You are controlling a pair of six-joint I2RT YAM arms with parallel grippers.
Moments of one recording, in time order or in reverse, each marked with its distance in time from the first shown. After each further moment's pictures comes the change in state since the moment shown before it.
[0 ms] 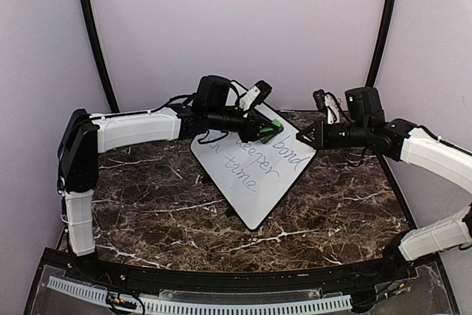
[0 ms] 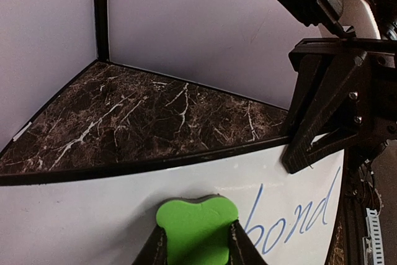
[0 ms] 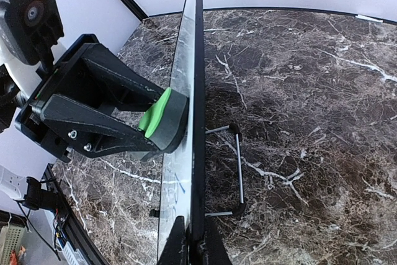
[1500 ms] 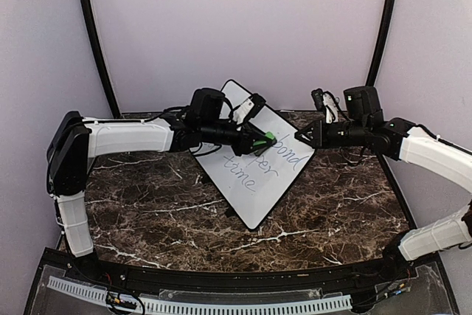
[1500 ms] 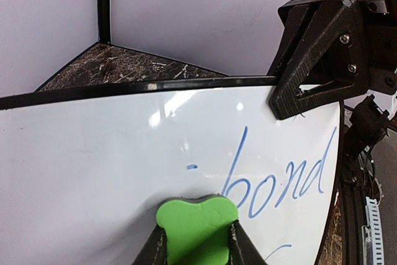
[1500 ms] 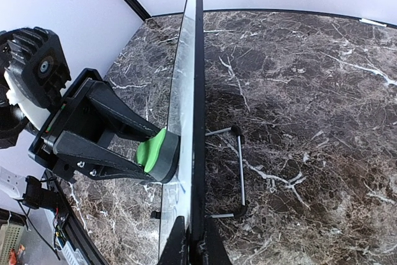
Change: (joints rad) left arm -0.013 -0.083 -0.188 0.075 -0.035 -0.012; right arm 0.005 0.012 0.010 0.007 -0.003 -0.007
